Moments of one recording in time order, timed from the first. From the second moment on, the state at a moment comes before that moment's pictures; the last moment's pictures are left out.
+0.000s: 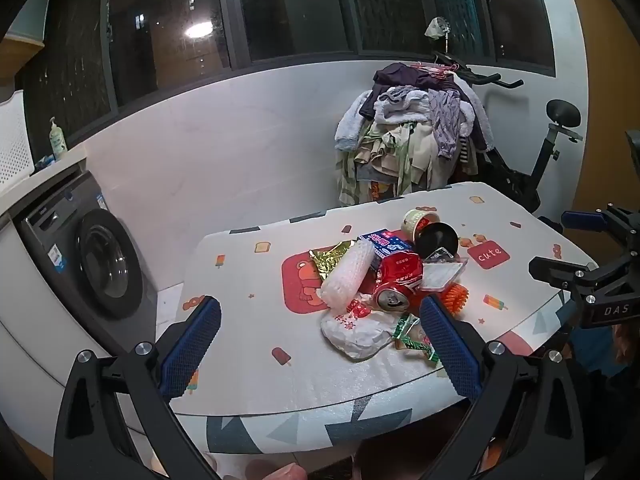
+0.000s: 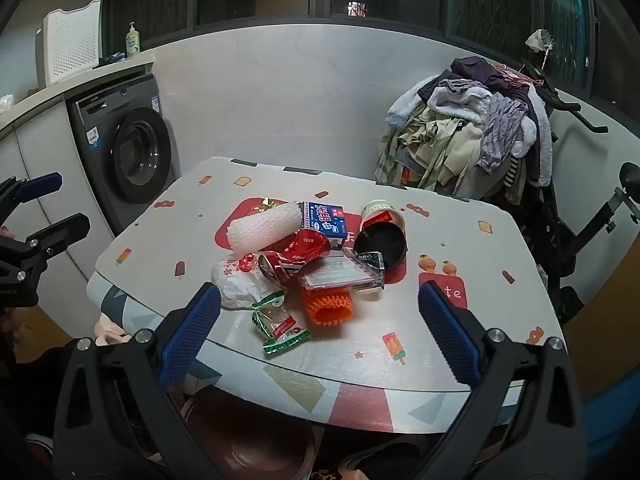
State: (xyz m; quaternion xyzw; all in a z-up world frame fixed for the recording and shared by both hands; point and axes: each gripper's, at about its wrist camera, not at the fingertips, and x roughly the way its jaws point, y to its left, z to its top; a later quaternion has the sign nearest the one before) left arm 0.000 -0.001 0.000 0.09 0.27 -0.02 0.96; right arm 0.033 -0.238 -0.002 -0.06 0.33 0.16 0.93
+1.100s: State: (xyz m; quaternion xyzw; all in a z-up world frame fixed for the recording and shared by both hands) left arm 0.000 0.001 0.000 0.09 0.28 -0.02 0.96; right arm 0.037 -0.249 -0.002 -0.06 0.33 0.16 0.93
